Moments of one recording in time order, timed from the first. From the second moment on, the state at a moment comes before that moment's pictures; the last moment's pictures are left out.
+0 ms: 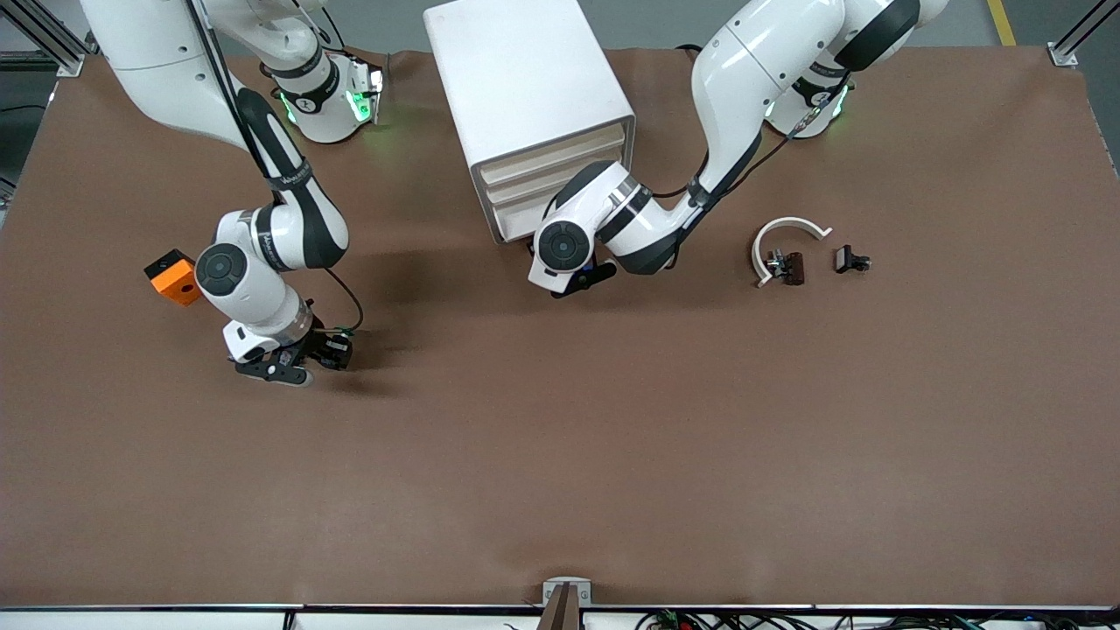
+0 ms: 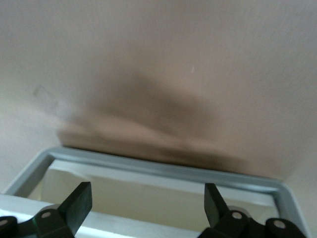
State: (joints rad) left arm -0.53 0.79 -0.43 -1.54 -0.17 1.91 -1.20; right arm 0.20 0.45 -0.04 -2.15 0.06 2.69 0.30
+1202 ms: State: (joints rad) left arm -0.31 0.73 -0.34 -1.40 -0.09 1.80 -1.10; right arm 0.18 0.50 -0.04 -2.09 0.06 2.69 0.30
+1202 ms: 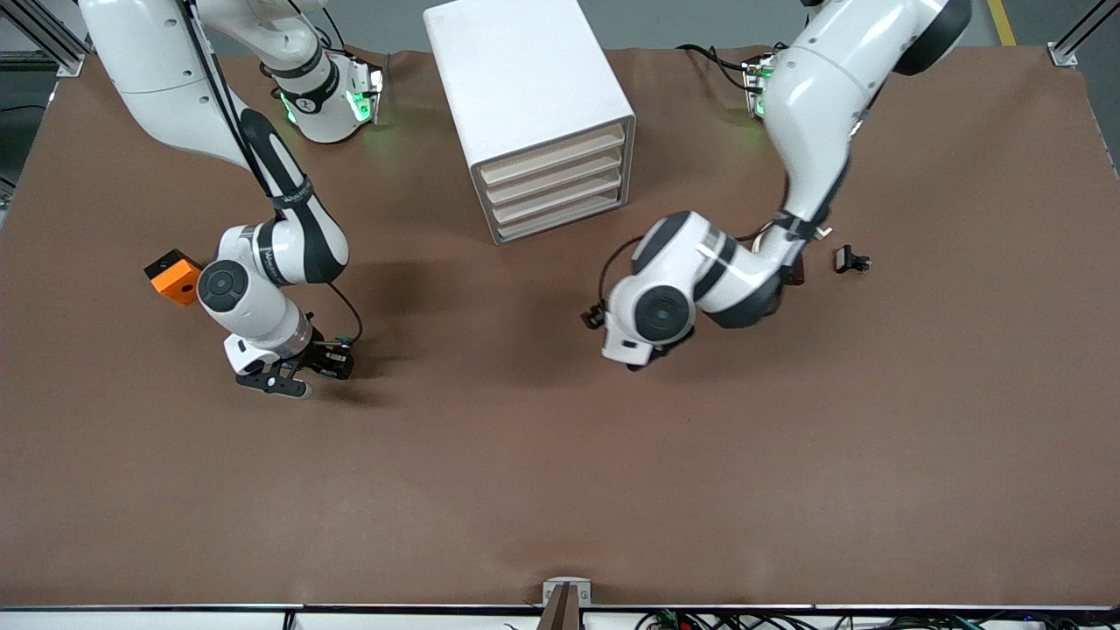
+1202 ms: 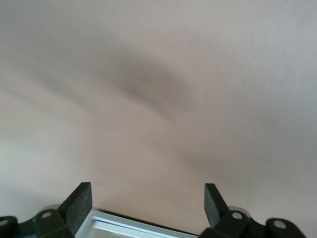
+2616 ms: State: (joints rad) left arm -0.03 -0.14 -0.02 -1.76 -0.01 1.53 -0.02; right arm -0.03 0.33 -0.04 -1.39 0.06 1.48 -0.04
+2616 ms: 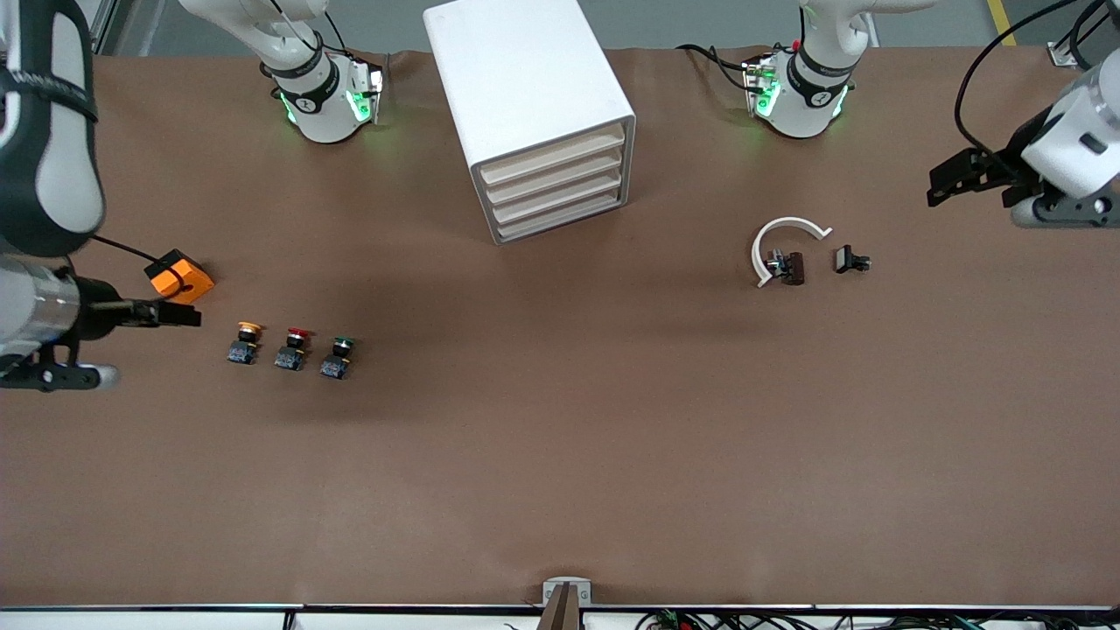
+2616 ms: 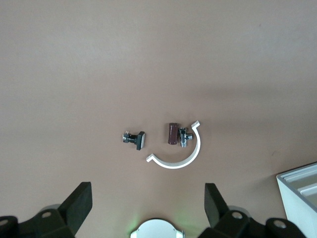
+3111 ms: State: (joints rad) left arm -0.03 -0.17 -0.02 -1.73 -0.01 1.55 -0.03; right arm -0.03 0.18 -0.03 -1.36 0.06 1.38 -0.03
